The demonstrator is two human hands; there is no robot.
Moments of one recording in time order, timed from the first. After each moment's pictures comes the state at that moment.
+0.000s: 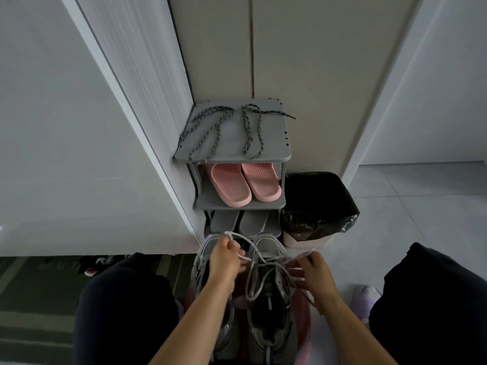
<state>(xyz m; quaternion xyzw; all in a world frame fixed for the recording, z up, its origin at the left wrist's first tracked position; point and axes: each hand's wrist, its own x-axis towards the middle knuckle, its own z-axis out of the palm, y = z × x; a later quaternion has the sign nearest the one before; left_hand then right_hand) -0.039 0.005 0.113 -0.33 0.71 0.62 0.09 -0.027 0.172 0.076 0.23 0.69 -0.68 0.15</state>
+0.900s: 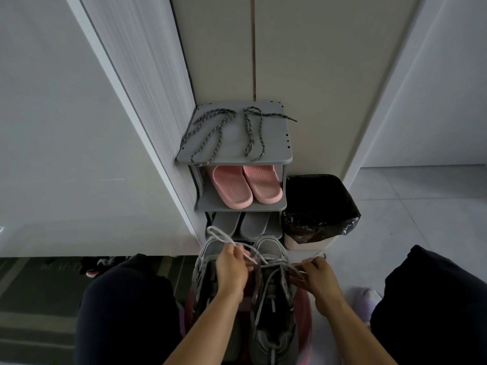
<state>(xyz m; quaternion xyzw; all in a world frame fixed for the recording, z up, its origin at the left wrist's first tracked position) -0.030 0.017 0.104 -0.32 0.72 0.62 0.01 -0.027 0.177 0.073 0.25 0.67 -0.68 0.15</state>
